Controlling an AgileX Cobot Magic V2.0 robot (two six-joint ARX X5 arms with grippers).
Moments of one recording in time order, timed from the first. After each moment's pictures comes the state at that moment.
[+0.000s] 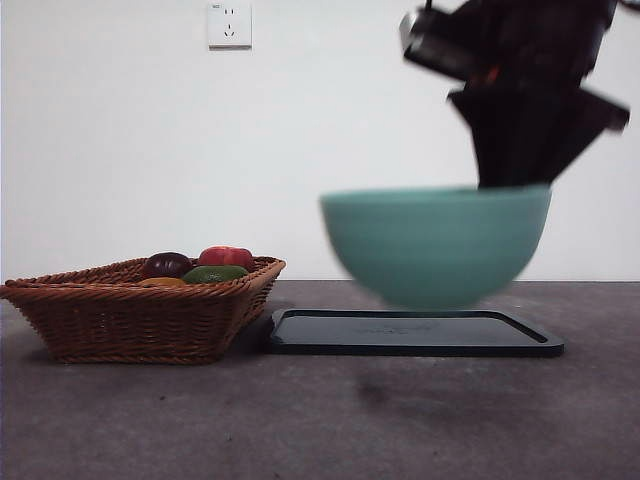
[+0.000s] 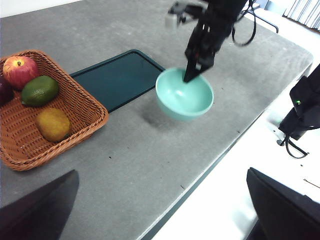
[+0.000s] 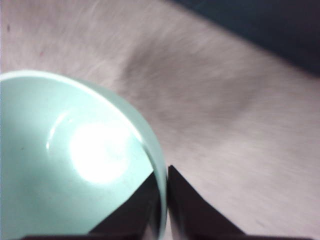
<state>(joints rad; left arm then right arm) -0.64 0.41 1.23 -1.30 0.23 -0.02 0.61 1.46 1.17 -1.00 -0.14 0.22</state>
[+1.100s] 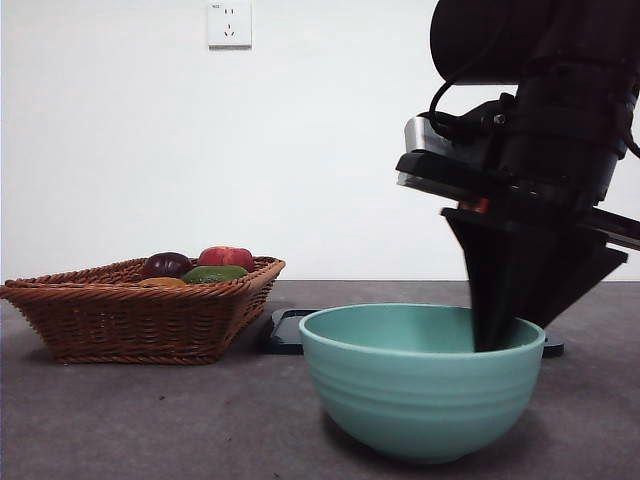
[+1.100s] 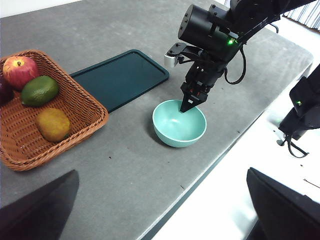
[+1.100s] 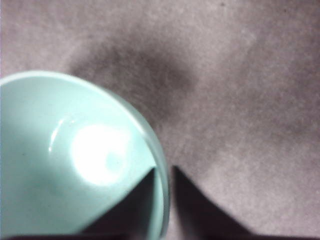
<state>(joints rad) -0.64 0.40 1.23 -1.30 0.23 -0.02 0.65 1.46 0.89 -0.69 -0.16 0.37</state>
